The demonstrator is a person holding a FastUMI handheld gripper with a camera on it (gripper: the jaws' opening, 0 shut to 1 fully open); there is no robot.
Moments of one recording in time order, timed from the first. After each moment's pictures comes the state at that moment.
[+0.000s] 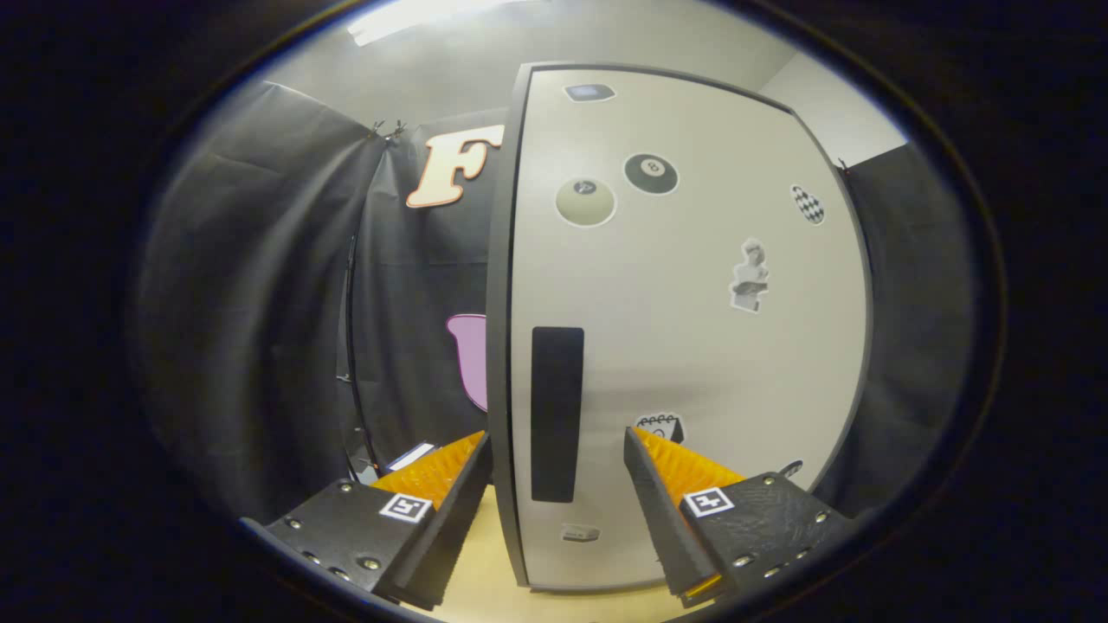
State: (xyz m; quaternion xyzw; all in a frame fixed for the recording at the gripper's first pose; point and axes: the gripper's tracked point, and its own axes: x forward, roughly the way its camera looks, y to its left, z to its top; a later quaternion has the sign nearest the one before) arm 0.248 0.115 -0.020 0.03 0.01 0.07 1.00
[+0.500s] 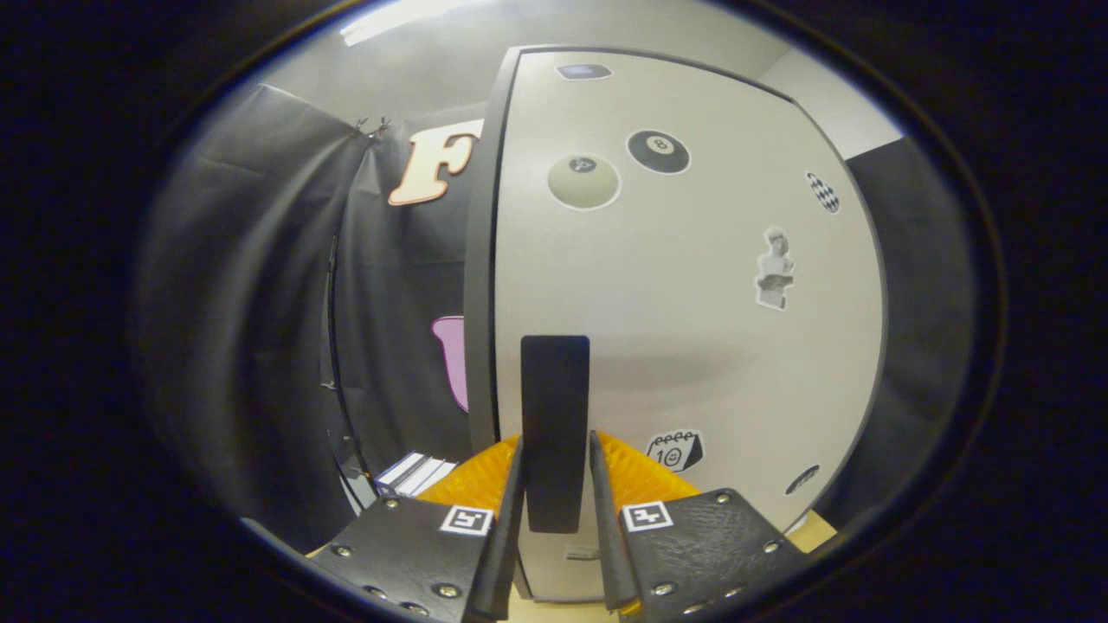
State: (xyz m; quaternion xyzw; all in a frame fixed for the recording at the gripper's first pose) arm 0.274 0.120 -0.023 0.05 0.03 0.06 1.00
